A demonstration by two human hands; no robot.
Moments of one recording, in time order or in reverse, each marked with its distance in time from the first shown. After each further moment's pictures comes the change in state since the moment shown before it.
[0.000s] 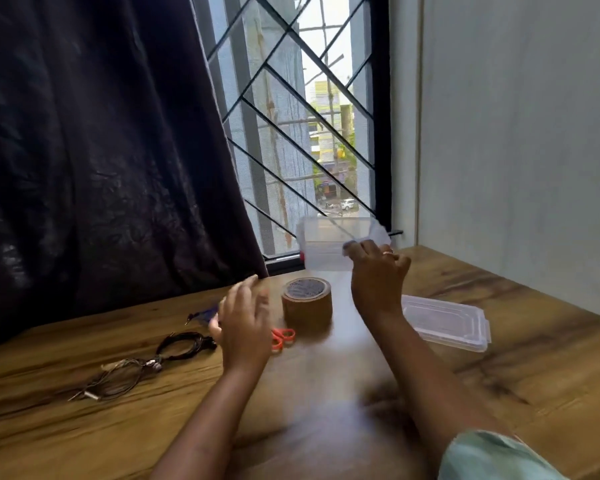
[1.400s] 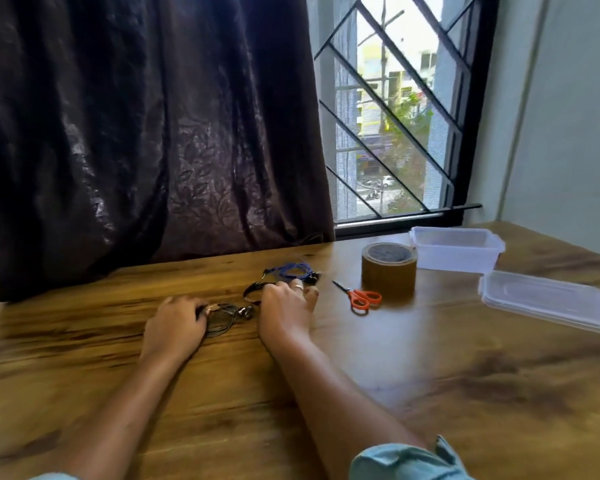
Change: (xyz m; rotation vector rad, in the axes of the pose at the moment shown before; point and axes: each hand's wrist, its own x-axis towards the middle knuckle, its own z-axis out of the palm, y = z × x) left_hand 0.026 -0.177 -0.154 0.638 -0.245 -0.130; right_hand -0.110 -0.240 0.006 0.307 -0.825 -0.130
